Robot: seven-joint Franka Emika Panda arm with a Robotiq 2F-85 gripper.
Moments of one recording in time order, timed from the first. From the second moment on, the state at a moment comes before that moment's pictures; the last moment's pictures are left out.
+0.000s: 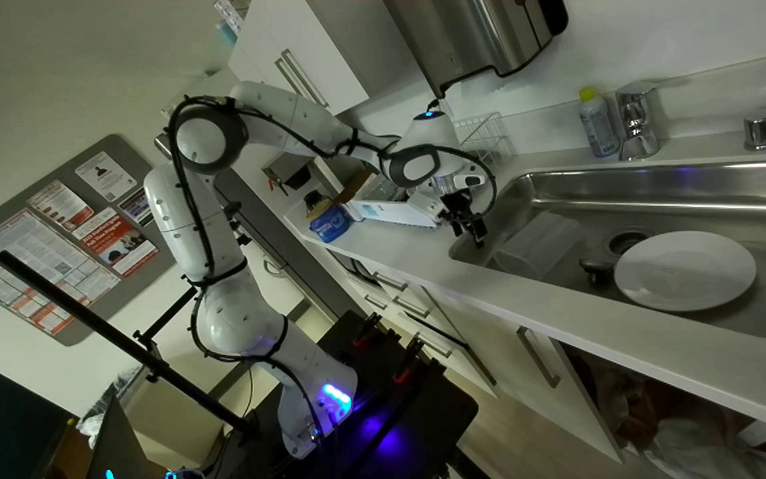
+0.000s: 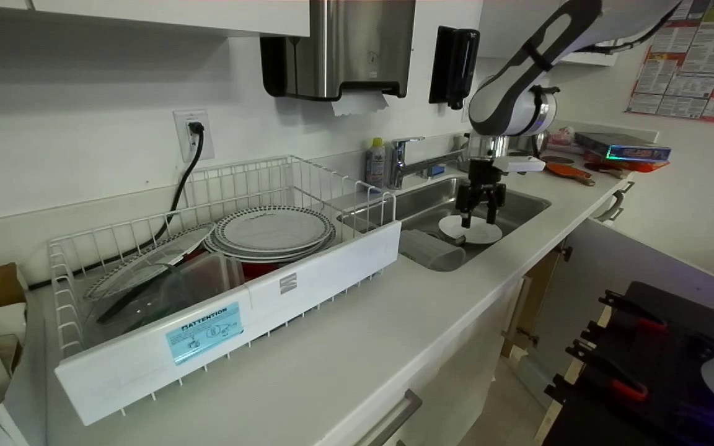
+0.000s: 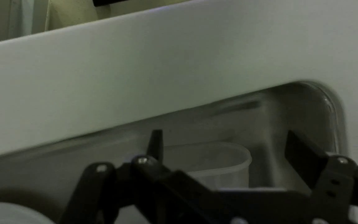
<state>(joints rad) -0.11 0.35 -0.11 -2.19 0.18 2.37 -0.13</state>
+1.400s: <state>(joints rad) -0.20 0.76 -0.02 -1.90 0.18 2.53 -0.17</state>
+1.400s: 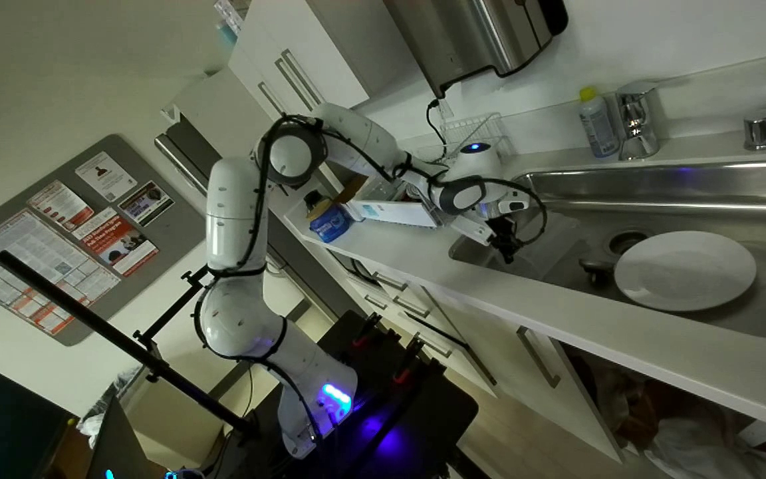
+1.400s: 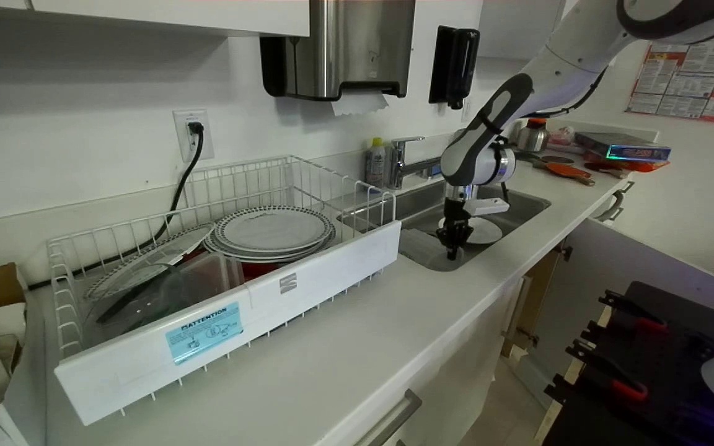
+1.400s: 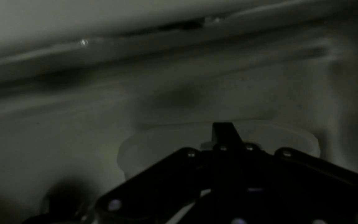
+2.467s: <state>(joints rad) -0.03 0.75 -0.13 -1.88 -0.10 2.54 -0.06</state>
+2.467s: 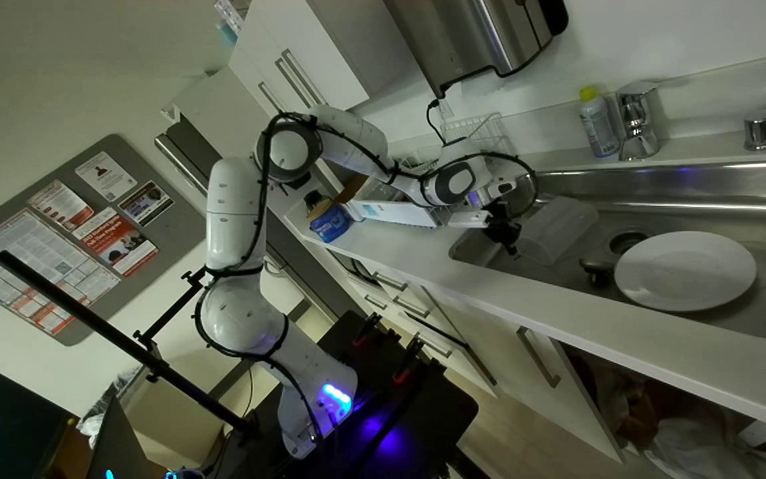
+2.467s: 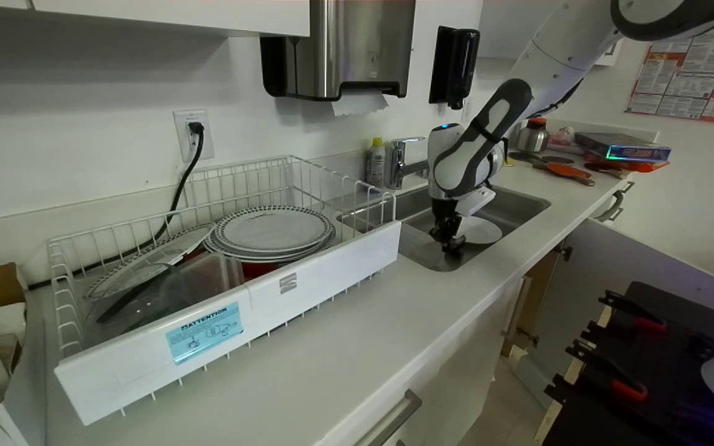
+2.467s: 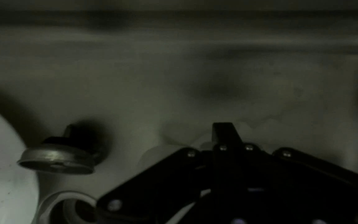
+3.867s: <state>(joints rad) -0.01 0.57 -0.22 -2.02 -0.52 2.48 -0.21</state>
